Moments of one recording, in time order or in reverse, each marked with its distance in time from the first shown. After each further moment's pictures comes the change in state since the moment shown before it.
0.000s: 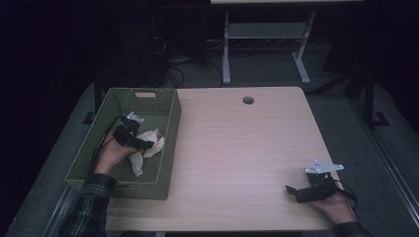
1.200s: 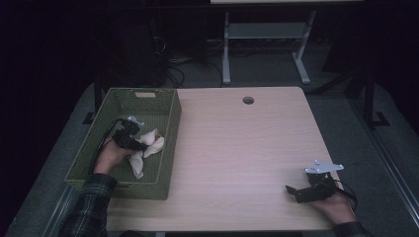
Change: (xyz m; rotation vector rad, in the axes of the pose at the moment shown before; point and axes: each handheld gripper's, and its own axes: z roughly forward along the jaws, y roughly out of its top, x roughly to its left) left arm 0.004 -0.006 0.001 0.110 -0.080 -0.052; right arm 0.000 0.000 0.000 0.000 0.000 0.000
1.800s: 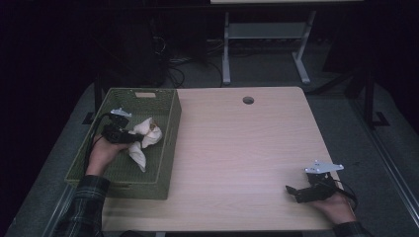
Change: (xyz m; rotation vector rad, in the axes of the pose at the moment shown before) left arm 0.001 0.000 -0.046 -0.213 -0.008 -0.061; right arm 0.000 0.000 0.000 0.000 0.000 0.000
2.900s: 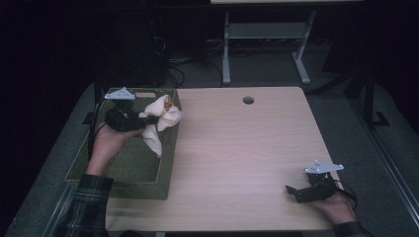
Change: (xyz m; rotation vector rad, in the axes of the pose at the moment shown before) left arm -0.075 0.058 -0.059 -0.265 -0.165 0.092; right arm 0.000 0.000 0.000 0.000 0.000 0.000
